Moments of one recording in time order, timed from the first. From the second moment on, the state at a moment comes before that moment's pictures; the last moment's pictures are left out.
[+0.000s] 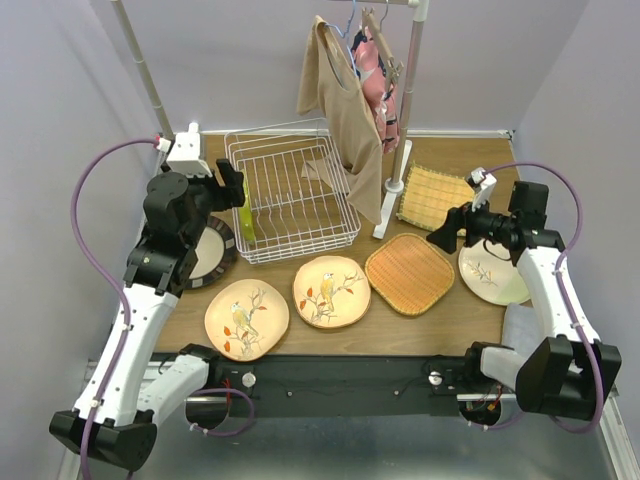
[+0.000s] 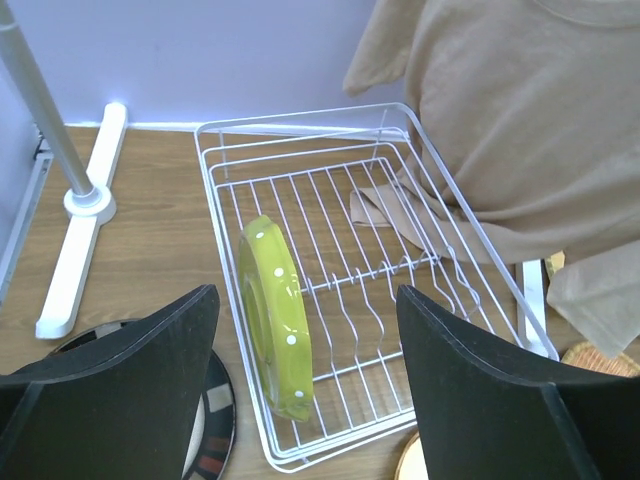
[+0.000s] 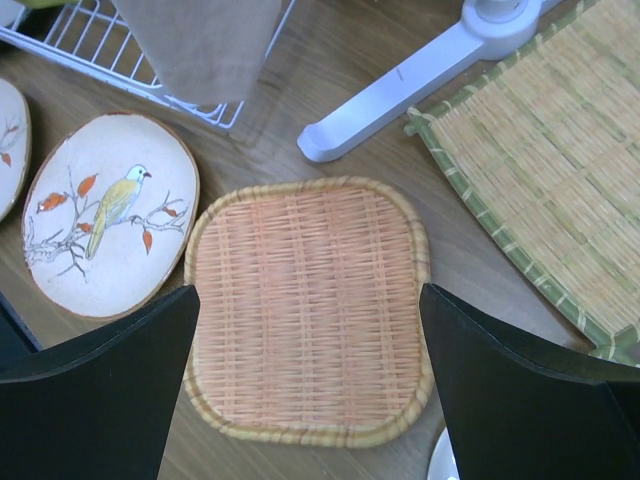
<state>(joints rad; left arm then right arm) -0.26 0.90 1.11 -0.33 -0.11 -0.19 -0.16 1.14 0.88 -0.48 -0.83 -0.32</state>
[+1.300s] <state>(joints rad) -0.26 0.71 0.71 0.07 0.02 -0.02 -0.16 1.33 0.92 -0.67 -0.78 -0.48</state>
